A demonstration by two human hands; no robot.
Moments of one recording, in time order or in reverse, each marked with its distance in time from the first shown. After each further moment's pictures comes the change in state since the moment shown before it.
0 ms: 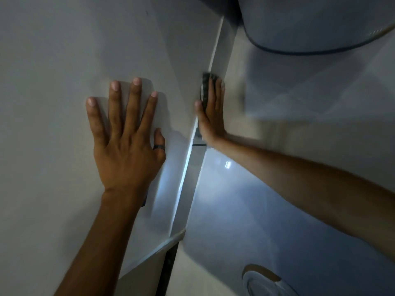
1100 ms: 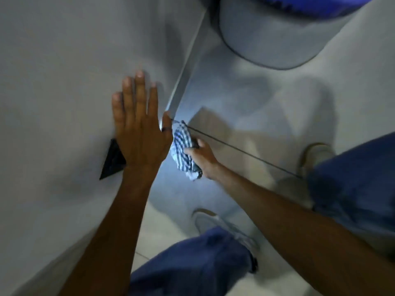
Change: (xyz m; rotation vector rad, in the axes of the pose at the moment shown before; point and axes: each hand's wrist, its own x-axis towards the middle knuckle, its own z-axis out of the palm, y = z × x) left_hand -0.007 0.023 -0.049 -0.477 -0.189 -0.205; right_hand -0.144 -0.114 -0.112 -0.031 -0.342 0.871
